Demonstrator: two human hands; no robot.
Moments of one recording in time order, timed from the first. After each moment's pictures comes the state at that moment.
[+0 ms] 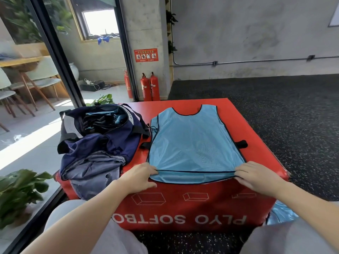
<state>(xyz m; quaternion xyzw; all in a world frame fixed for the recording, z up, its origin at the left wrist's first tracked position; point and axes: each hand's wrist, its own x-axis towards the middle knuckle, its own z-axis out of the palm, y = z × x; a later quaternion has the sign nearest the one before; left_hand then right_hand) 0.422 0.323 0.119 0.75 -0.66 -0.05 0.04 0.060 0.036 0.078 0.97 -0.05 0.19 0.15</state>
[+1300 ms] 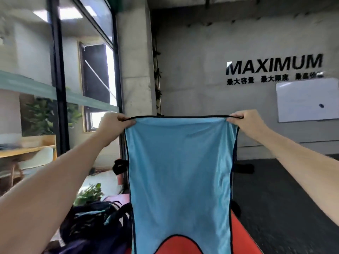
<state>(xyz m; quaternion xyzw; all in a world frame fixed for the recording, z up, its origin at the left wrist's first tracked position) 0.433 0.288 0.580 0.67 -0.48 0.14 0.56 0.065 0.032 0.556 0.79 -0.25 0.54 -0.15</state>
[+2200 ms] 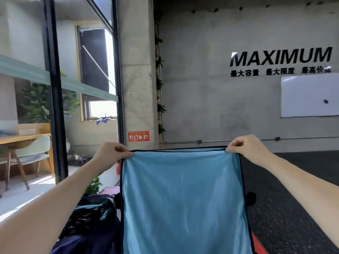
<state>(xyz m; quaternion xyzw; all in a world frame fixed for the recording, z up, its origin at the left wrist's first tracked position) 0.480 0.274 0.478 0.72 -0.47 0.00 0.51 0.101 0.006 0.478 0.83 -0.32 0.40 -0.21</state>
